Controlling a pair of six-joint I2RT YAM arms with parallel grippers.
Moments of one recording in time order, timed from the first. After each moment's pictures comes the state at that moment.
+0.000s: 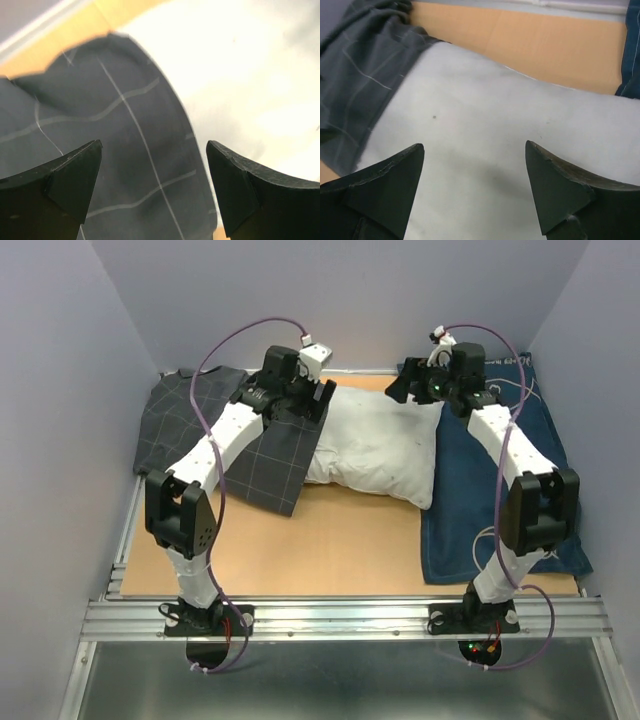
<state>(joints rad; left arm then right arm) -0.46 1.78 1.67 -0.48 0.13 0.12 0.13 1.73 1.53 -0.20 -0.48 0.24</state>
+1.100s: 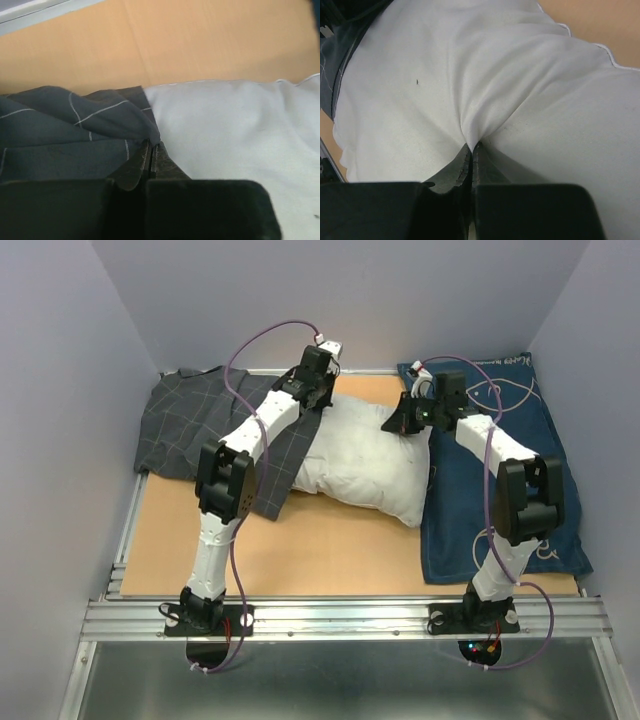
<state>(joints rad) -0.51 2.22 2.07 -0.49 -0.14 -0.12 0.16 1.83 1.39 -0.23 -0.68 0.19</state>
